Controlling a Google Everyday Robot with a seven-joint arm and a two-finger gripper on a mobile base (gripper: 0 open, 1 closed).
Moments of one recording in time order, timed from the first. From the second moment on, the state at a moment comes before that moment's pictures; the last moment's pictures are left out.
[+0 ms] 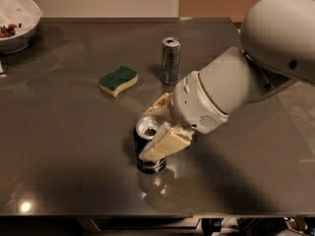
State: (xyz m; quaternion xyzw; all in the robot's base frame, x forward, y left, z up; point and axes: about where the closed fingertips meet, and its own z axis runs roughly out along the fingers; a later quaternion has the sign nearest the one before) arm 0.388 0.011 0.899 -0.68 0.63 0.25 0.28
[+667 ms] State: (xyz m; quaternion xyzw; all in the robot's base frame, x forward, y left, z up) arm 0.426 0.012 0.921 -0.67 0.64 0.25 0.29
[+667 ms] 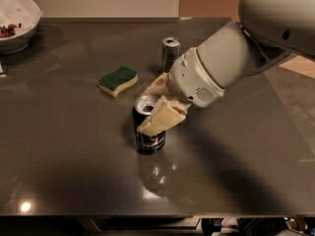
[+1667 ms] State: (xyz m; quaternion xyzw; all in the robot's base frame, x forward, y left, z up) arm 0.513 0.071 0.927 -0.62 0.67 0.25 0.31
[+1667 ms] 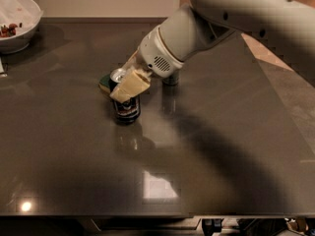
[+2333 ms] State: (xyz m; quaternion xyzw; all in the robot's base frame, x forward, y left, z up) arm 0.545 0.095 0.917 -0.60 0.70 0.22 0.31
